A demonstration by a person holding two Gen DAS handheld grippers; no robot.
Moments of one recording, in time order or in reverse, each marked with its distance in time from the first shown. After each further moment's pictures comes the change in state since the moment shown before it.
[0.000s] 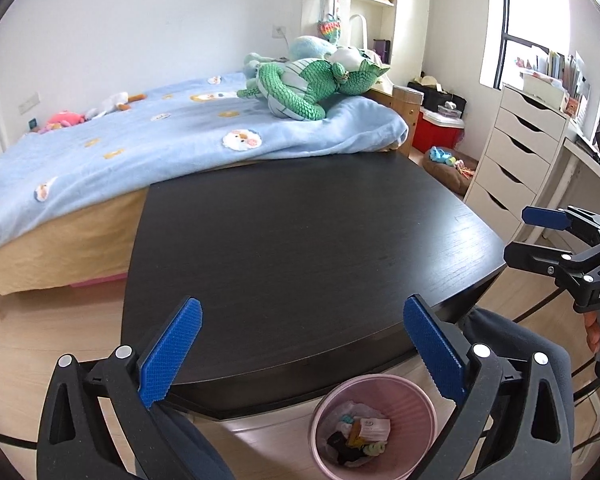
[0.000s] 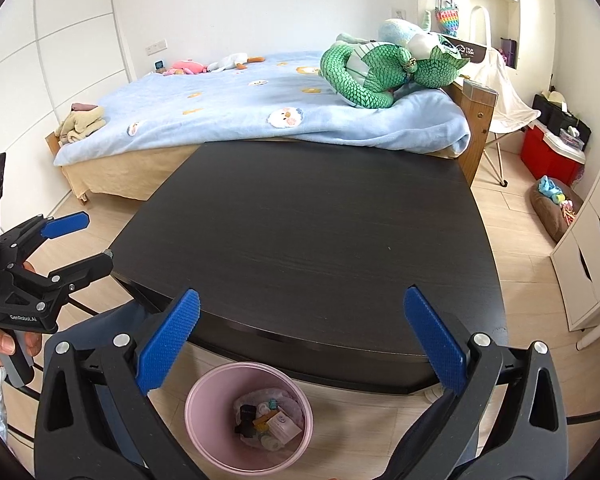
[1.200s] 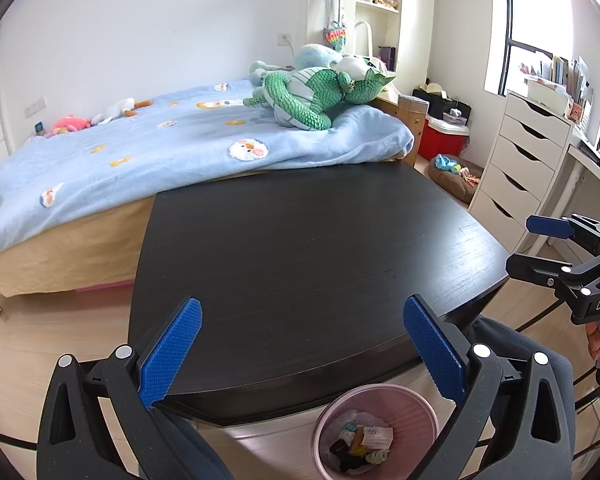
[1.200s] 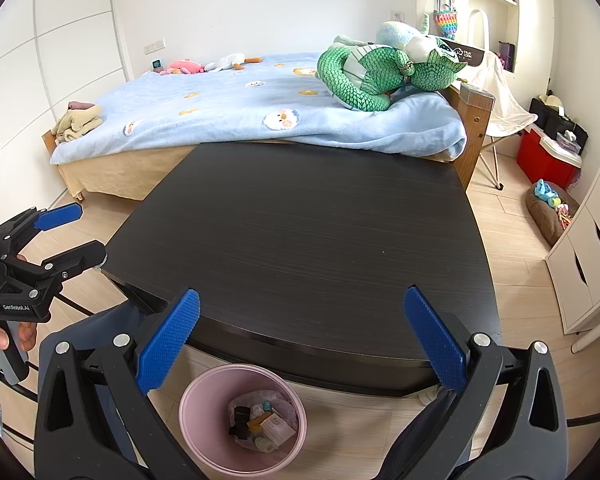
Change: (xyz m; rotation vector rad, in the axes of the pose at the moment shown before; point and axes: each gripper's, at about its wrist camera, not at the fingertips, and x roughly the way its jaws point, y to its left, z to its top) left arm -0.005 0.001 0.005 -0.005 -0.026 0.017; right arm 0.000 -0.001 0.004 -0.009 -0.003 -0.015
